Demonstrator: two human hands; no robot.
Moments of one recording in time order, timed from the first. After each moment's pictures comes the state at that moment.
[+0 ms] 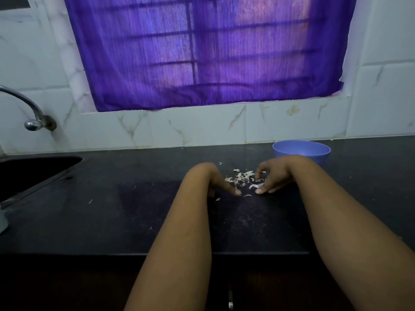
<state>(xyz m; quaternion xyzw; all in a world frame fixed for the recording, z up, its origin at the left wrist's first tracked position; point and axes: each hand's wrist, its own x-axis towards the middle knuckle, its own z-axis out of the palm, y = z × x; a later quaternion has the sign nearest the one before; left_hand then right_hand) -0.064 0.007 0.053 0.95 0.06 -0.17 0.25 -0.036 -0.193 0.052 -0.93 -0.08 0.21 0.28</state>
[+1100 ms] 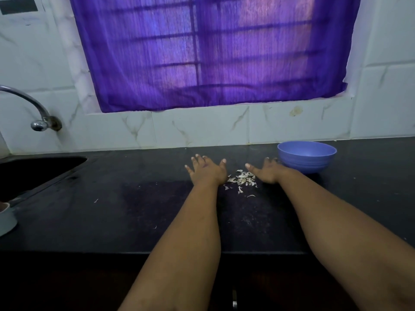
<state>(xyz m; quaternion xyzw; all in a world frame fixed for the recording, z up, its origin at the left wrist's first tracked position) -0.031 0.010 0.015 0.97 0.10 0.09 0.19 0.000 -0.173 0.014 -0.99 0.01 0.03 0.12</state>
